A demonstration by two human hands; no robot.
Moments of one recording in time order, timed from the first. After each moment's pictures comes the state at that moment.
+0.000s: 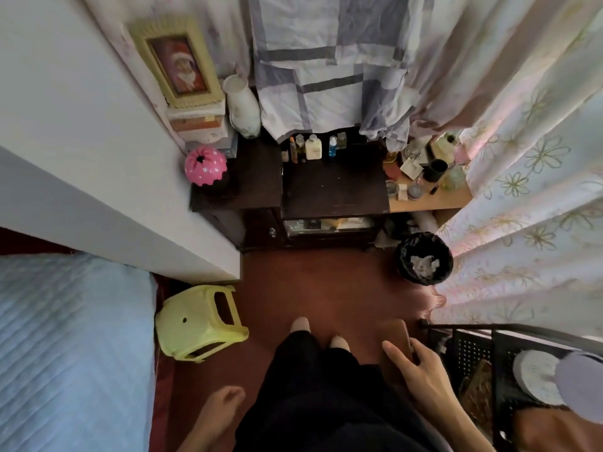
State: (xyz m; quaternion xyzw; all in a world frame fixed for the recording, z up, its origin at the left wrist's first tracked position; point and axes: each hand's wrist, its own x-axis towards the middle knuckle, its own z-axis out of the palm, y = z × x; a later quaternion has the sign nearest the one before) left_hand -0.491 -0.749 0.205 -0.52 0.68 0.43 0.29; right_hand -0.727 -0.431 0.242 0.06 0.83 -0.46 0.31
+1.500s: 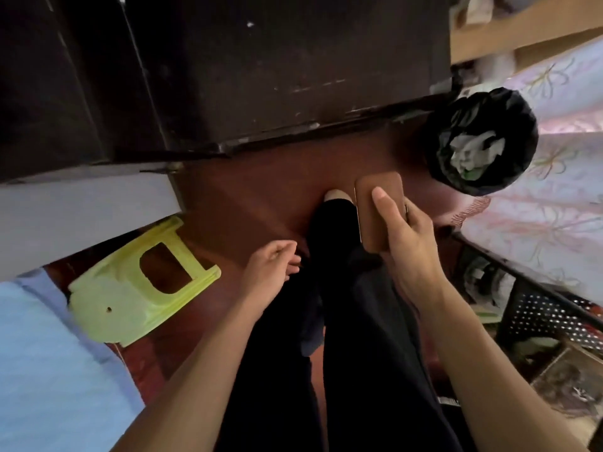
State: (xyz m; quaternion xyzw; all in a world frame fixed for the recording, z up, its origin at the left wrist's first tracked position) left_hand -0.884 -0.765 -0.131 -0.53 0.57 0.54 0.31; right_hand -1.006 -0.577 -0.106 0.27 0.68 -0.58 0.35
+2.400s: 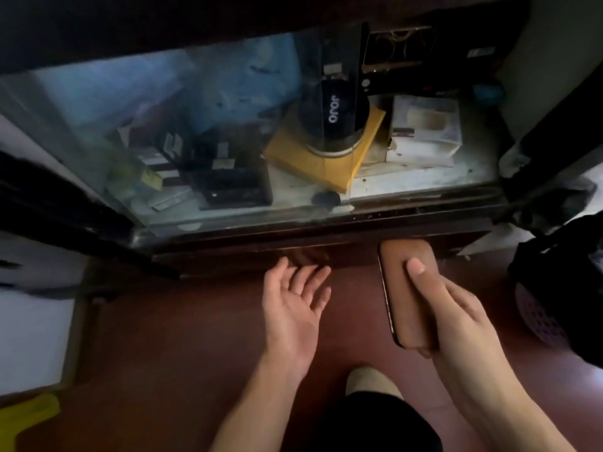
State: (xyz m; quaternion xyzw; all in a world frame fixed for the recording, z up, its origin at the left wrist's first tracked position) left_hand -1.004 -0.785 -0.513 -0.45 0.25 0.86 -0.08; right_hand -1.049 -0.622 -0.437 0.13 0.62 -0.72 0.27
